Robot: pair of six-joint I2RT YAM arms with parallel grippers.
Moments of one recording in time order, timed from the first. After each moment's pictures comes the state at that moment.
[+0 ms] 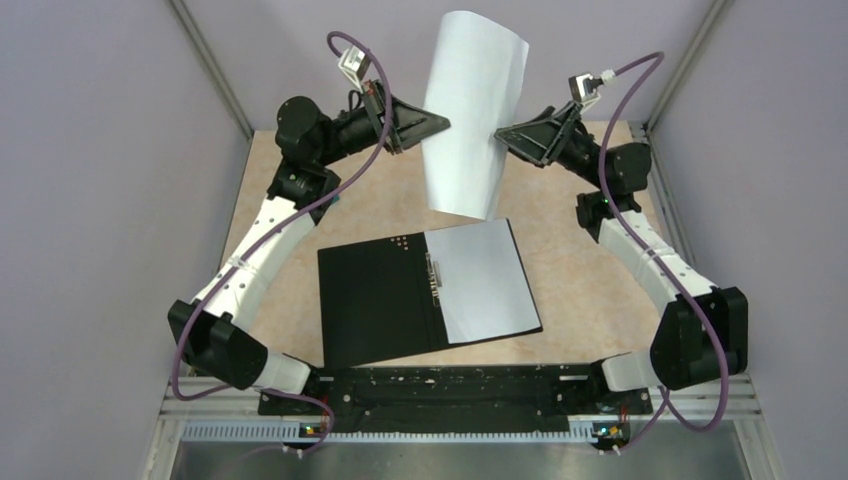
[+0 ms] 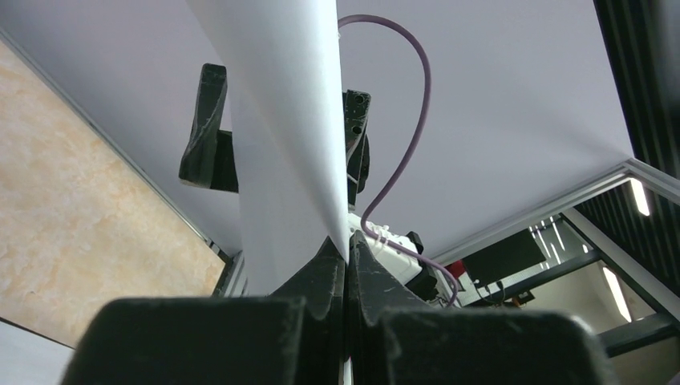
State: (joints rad) left arm -0.40 1.43 1.49 0.32 0.83 -1.30; right arm 0.23 1.39 1.08 0.96 -0.84 1.37
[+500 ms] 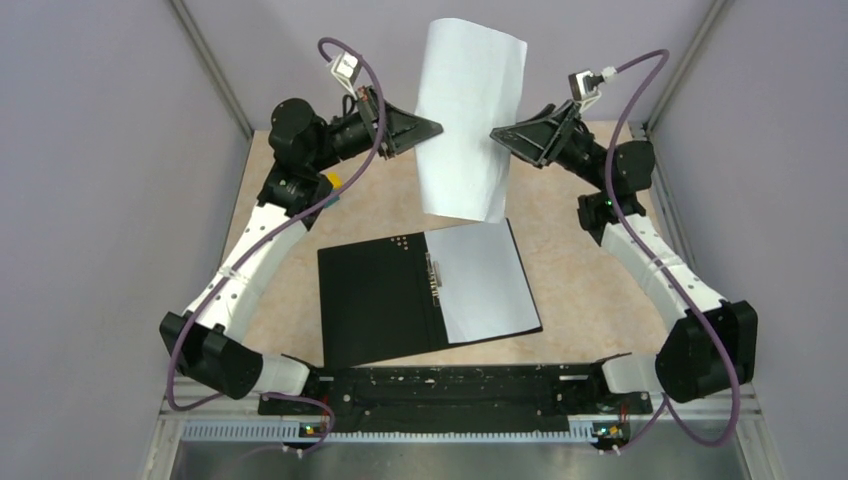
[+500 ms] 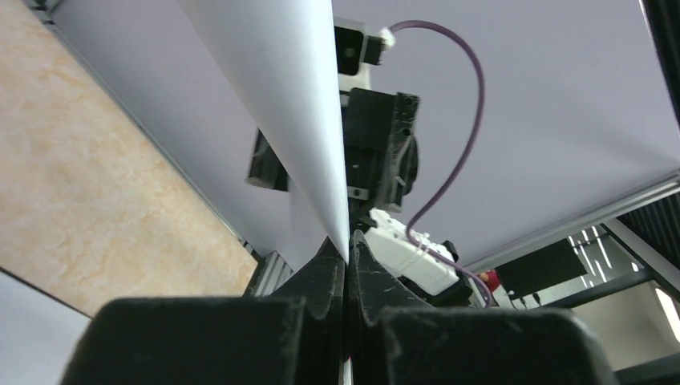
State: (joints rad) left arm -0.39 1.39 1.48 0.22 0.80 -1.20; right arm 0.28 1.36 1.11 0.90 -0.82 1.35
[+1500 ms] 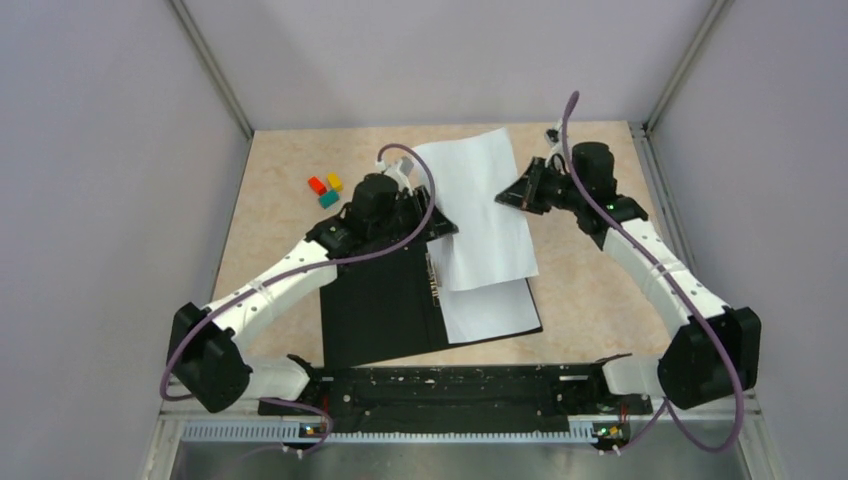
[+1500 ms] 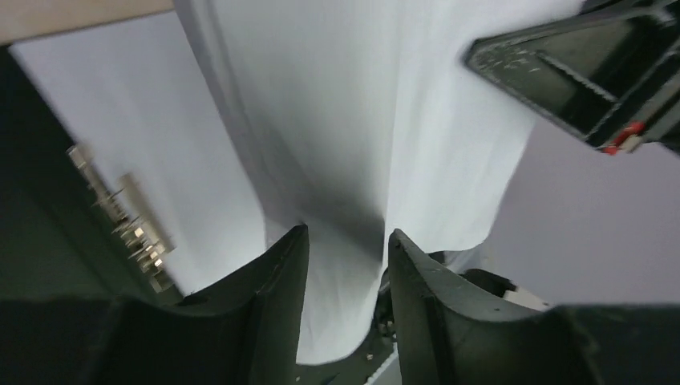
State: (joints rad) left arm -0.63 1.32 1.11 -0.21 0.28 -0.87; right arm 0.28 1.28 1.10 -0.21 -0.55 0.60
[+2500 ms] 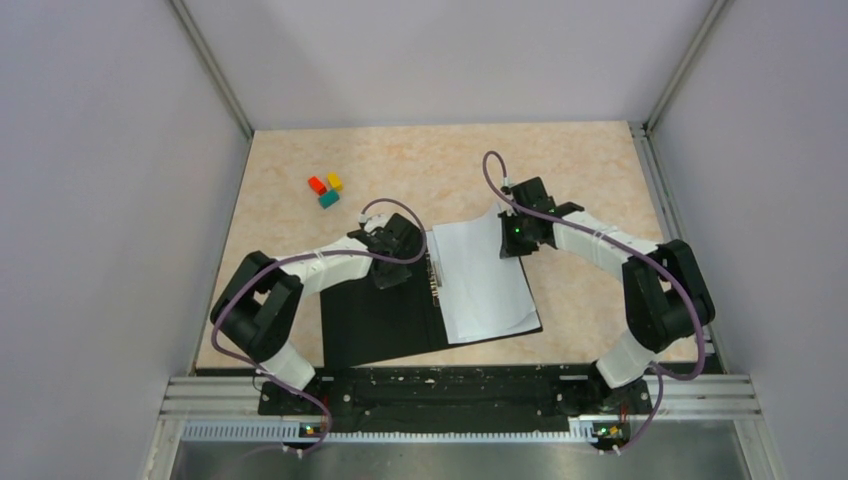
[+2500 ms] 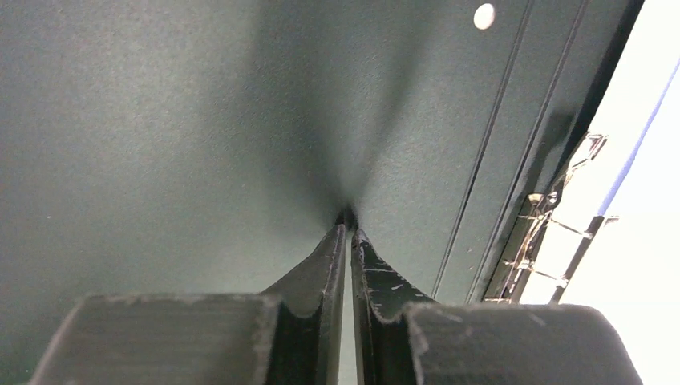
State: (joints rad) left arm -0.65 1.61 0.92 -0.52 -0.27 -0.96; right arm 0.44 1.62 1.03 -0.45 -0.11 0.30
